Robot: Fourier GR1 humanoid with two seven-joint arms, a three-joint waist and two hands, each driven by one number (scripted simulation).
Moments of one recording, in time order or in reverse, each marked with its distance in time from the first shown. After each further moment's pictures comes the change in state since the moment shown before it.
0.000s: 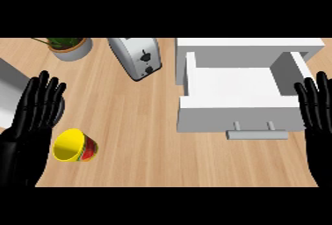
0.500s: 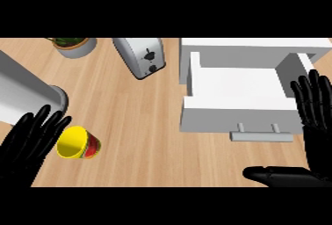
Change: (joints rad) left arm 0.175 0.133 0.056 -0.048 0.499 -0.353 -0.006; right arm -0.018 -0.024 0.003 0.021 0.032 0.009 0.026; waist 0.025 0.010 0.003
